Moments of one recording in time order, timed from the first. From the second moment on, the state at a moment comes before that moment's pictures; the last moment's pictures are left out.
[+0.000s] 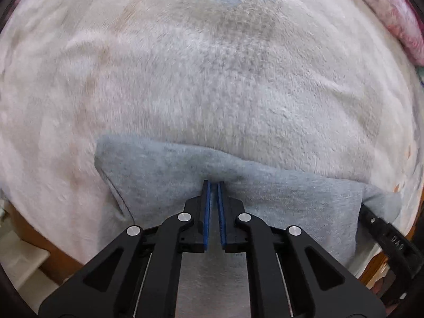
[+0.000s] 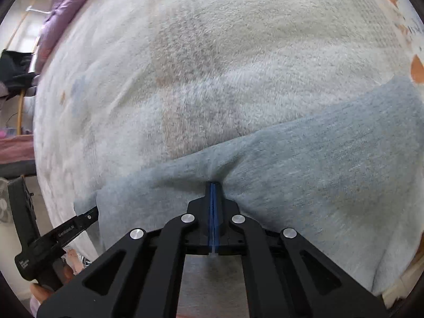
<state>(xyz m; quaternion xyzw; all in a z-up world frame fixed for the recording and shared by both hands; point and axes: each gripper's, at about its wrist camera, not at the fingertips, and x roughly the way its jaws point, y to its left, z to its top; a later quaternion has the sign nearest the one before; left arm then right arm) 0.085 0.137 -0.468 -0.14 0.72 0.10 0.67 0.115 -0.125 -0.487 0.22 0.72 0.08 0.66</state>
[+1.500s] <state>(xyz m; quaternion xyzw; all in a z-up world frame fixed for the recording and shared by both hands) 0.046 0.013 -0.385 -0.07 0.70 0.04 0.71 0.123 -0.296 -0.505 0.35 0.66 0.16 0.65</state>
